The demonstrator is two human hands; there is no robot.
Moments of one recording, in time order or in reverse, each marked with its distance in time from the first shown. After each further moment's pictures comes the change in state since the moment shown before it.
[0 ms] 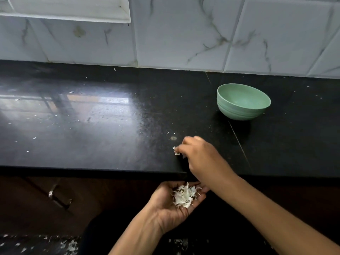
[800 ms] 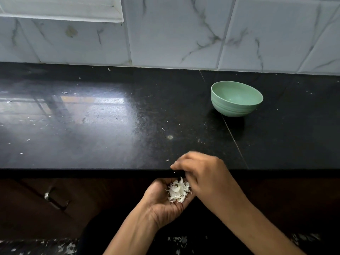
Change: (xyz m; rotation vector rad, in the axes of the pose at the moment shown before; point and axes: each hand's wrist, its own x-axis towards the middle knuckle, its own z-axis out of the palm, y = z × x) left_hand -0.017 0.003 0.007 -0.140 -0.133 -0.024; right_hand -0.046 -0.027 -0.014 0.181 0.129 -0.009
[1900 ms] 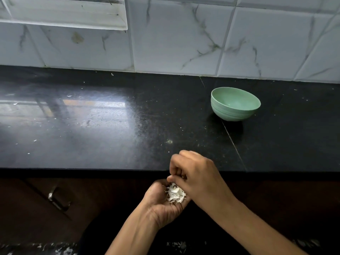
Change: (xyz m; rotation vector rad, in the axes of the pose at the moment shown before) left_hand -0.005 0.004 -0.002 -0.054 0.034 -0.012; right_hand 0.008 -0.014 0.003 -0.002 -0.049 0.016
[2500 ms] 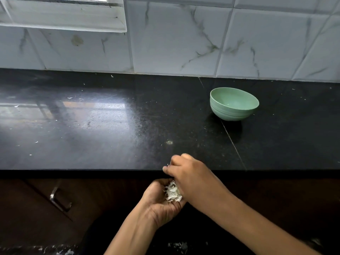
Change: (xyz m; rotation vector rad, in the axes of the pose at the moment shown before) left_hand 0.004 0.005 -0.009 0.087 0.053 0.069; right_hand 0.000 -0.006 0.009 -0.181 -0.186 -0.050
